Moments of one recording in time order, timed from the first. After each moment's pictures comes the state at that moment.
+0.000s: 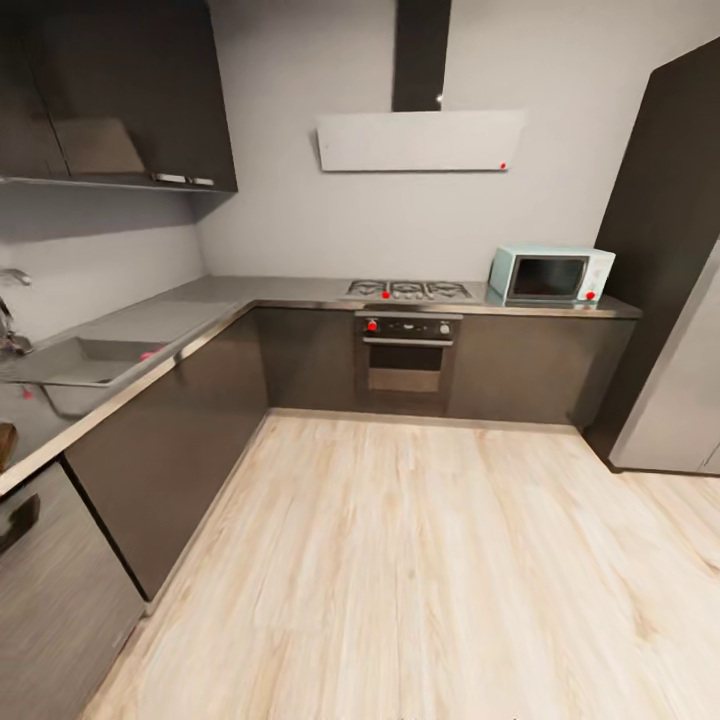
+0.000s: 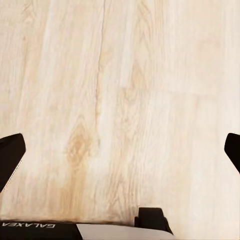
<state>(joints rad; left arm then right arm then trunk) 0.00 0.00 -0.01 -0.31 -0.01 -0.41 0.00 0.06 0.04 0.01 -0.74 0.01 -0.03 0.01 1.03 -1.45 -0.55</state>
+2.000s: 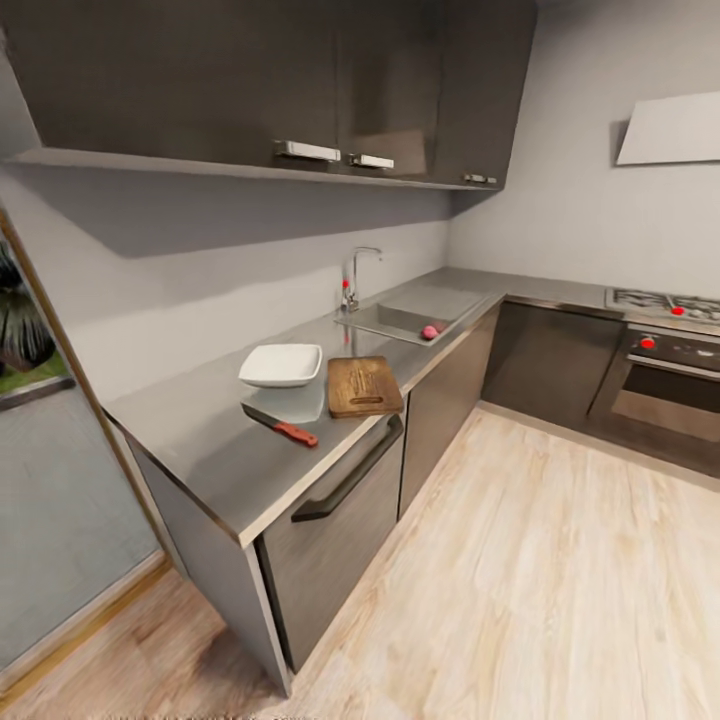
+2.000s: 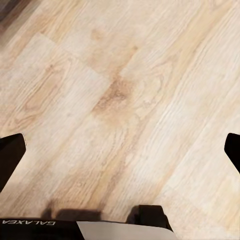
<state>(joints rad) 0.00 0.00 -0.01 -0.31 -0.01 -0.41 0.00 0.06 0.04 0.01 -0.74 0.01 -0.03 0.01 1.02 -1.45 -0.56</state>
